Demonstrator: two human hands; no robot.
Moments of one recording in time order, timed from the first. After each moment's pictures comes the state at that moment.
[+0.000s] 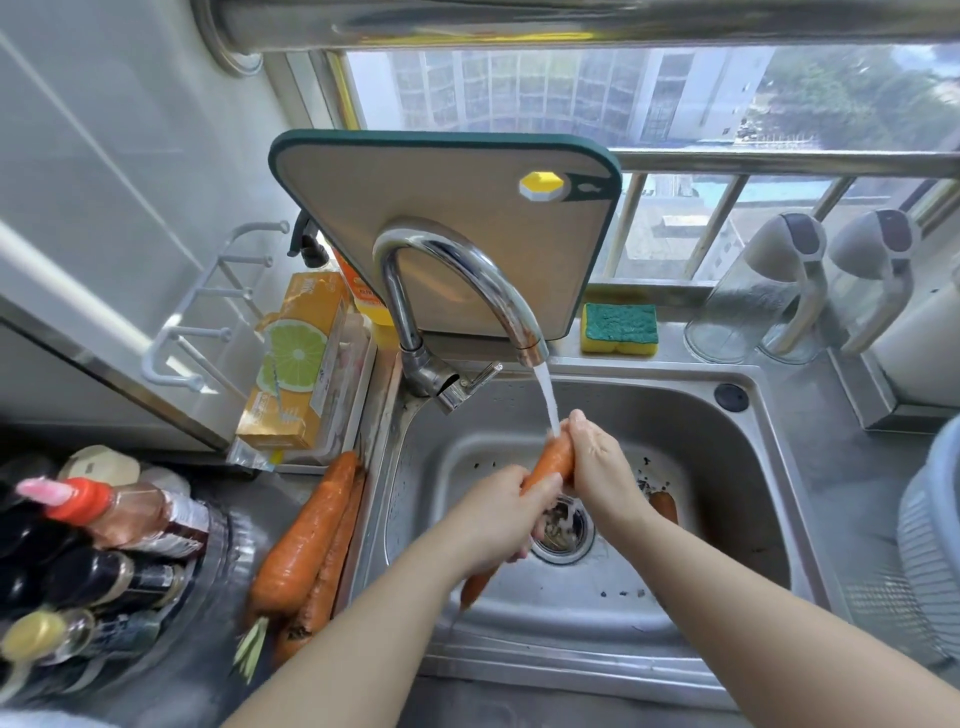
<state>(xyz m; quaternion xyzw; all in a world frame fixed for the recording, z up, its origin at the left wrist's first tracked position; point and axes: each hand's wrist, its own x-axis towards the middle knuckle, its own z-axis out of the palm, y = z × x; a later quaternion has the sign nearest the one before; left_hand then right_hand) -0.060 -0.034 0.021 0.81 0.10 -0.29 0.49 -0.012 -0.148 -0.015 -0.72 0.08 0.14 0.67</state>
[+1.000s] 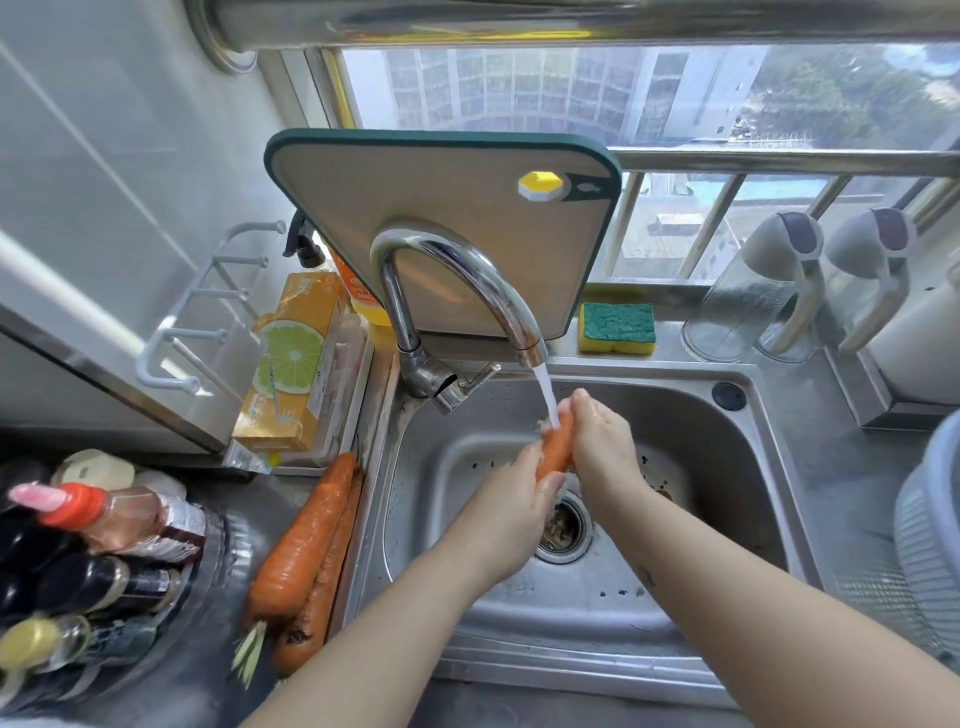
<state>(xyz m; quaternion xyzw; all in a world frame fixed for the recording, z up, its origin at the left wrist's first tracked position) -0.061 -0.039 0.016 0.89 0.00 -0.16 0.42 0.001 -0.137 0.002 -0.65 0.20 0.12 0.72</state>
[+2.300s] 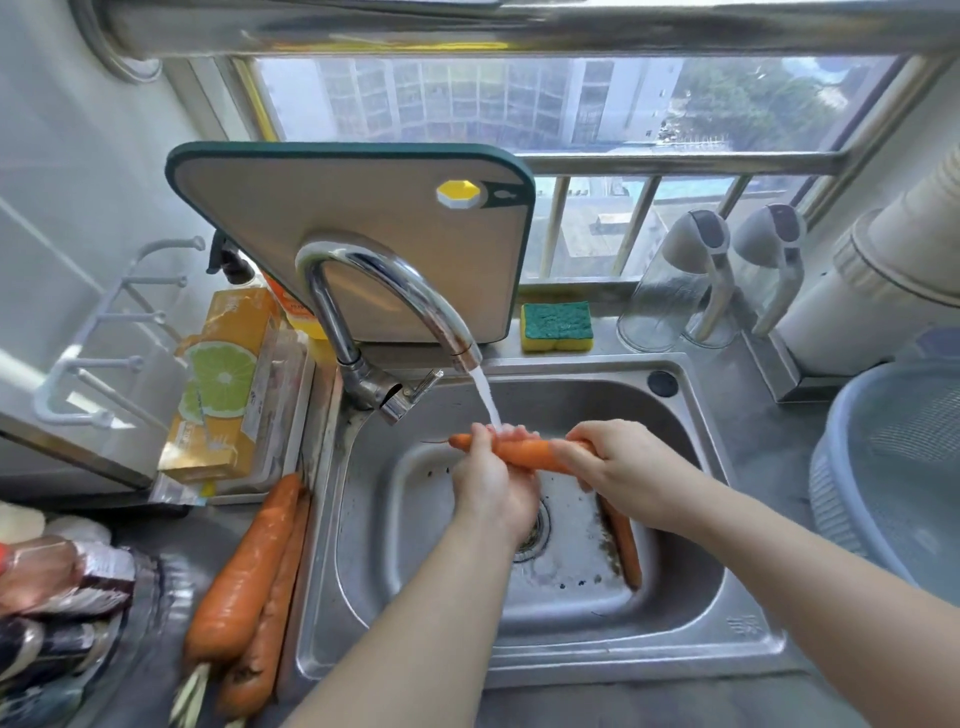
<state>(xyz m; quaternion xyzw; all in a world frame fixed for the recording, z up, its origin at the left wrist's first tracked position) -0.015 -0.096 0.000 0.16 0.39 -0.05 0.90 -0.016 -0.219 0.052 -0.94 -0.12 0.17 0.27</state>
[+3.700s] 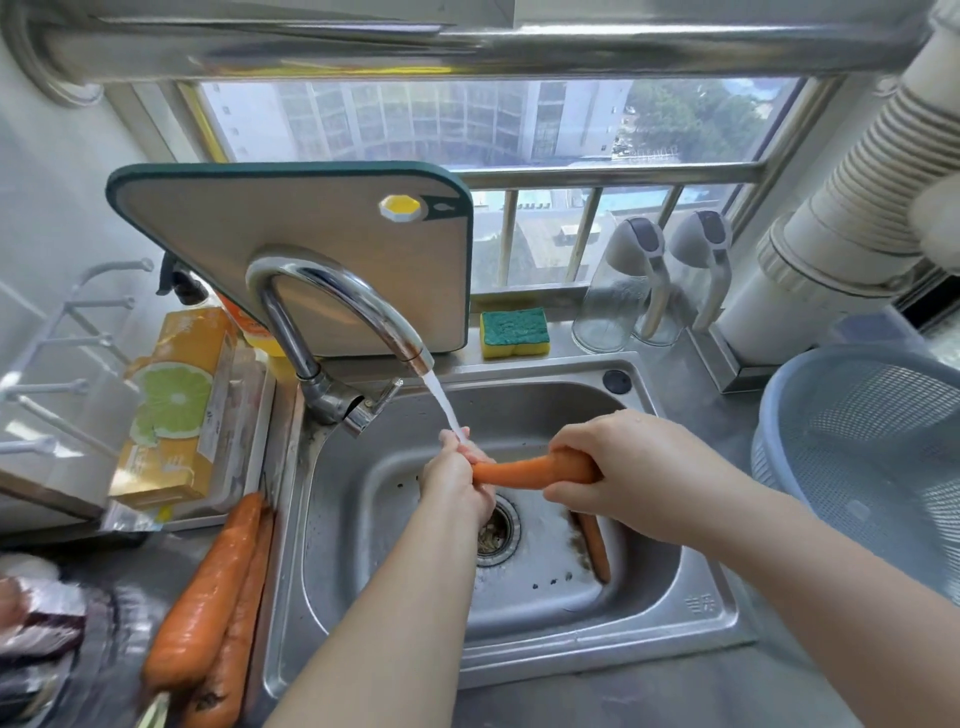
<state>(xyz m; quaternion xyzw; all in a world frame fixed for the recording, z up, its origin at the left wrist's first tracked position) -0.002 -0.095 -0.011 0.21 0.48 -0.09 0.85 -0.047 -0.240 0.112 -0.97 -0.20 0.13 0.09</state>
